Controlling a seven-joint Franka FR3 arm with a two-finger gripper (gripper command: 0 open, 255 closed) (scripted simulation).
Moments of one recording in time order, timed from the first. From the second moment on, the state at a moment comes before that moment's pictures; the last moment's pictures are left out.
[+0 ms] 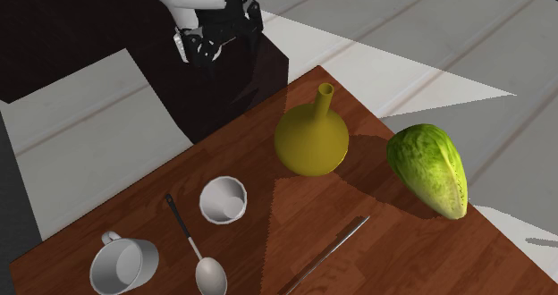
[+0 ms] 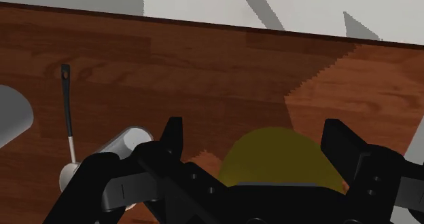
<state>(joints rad) -0.03 -0.39 -0.09 -2.26 -0.08 1.92 -0.18</state>
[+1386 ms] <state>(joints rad) -0.11 0.27 -0.17 -1.84 -0.09 2.20 -0.29</state>
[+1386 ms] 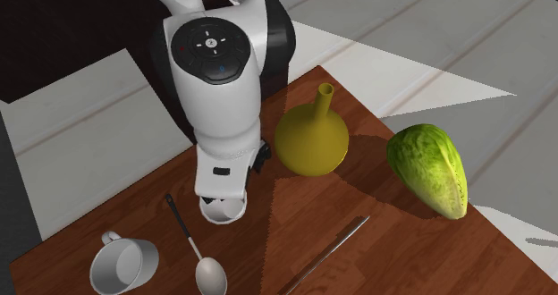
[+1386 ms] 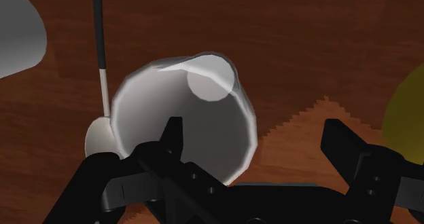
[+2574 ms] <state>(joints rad) -0.11 0.32 -0.17 -1.85 -0.08 2.26 -0.29</state>
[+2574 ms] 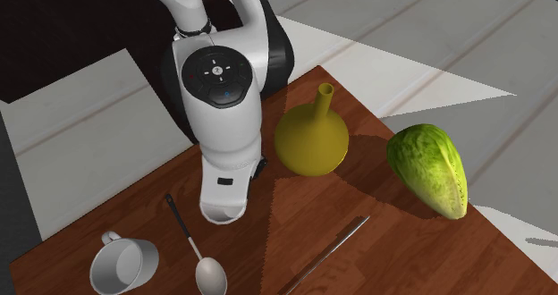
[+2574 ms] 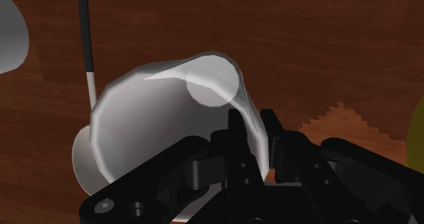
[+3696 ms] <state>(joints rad) -0.11 0.27 -0.17 -1.77 -0.08 2.12 -0.30</state>
